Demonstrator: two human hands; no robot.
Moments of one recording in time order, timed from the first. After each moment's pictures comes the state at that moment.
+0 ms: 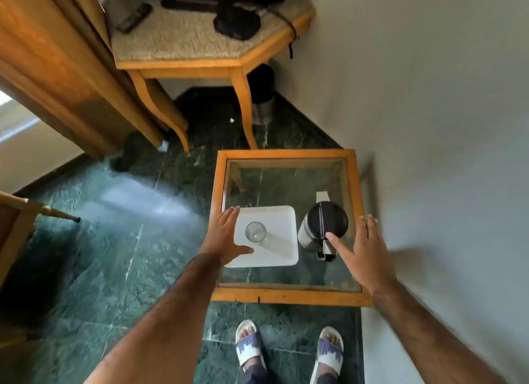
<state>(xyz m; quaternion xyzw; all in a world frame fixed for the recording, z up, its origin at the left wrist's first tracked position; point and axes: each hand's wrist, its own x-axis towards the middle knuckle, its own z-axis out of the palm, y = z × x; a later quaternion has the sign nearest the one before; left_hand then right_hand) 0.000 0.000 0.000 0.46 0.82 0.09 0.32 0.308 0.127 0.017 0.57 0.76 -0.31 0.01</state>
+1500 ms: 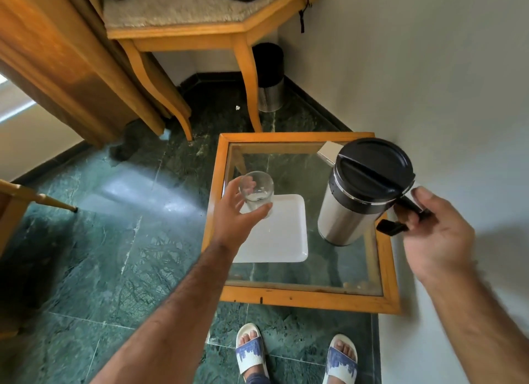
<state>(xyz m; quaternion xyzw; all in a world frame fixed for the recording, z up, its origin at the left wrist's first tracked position) 0.029 0.021 -0.047 0.28 0.72 0.54 0.33 0.315 0.151 0.032 0.43 0.31 -0.69 -0.49</state>
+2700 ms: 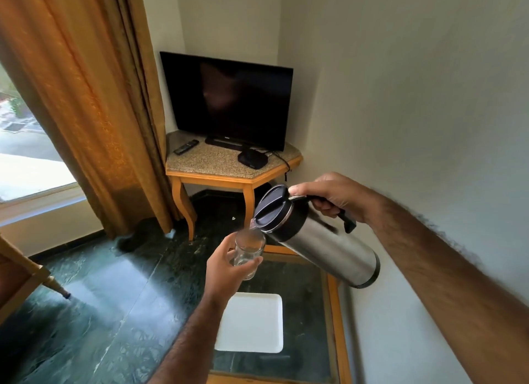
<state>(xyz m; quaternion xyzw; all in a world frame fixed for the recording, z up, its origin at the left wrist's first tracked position) 0.055 -0.022 0.255 0.31 0.69 0.60 0.24 0.213 0.176 0.441 0.31 0.77 -0.55 -0.06</state>
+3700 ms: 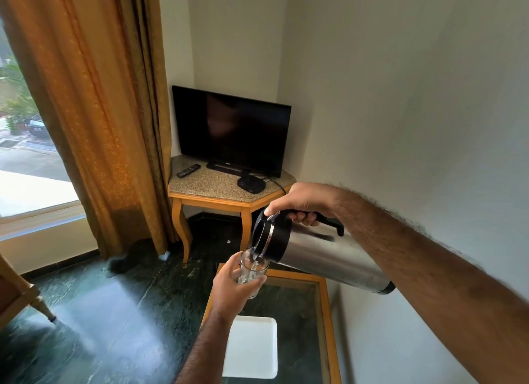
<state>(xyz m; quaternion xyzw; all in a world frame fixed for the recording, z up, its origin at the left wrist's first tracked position) 0.063 -0.039 0.264 0.31 0.69 0.61 0.23 0.153 0.150 0.493 0.36 0.82 -0.42 0.11</state>
